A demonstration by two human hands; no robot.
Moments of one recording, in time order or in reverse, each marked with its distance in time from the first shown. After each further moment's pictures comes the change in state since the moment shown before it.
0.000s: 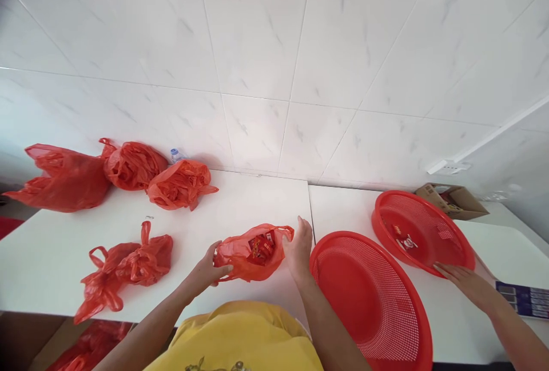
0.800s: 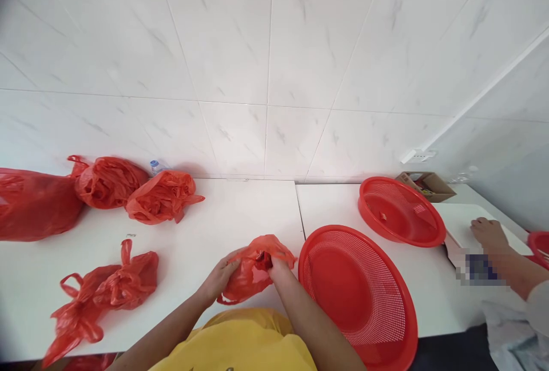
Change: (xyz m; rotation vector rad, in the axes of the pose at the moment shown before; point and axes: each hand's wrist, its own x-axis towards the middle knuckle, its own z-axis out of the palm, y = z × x) left_hand 0.013 0.018 0.051 -0.360 -0.332 0.255; right_hand -0.024 0.013 0.042 0.835 -0.473 0.731
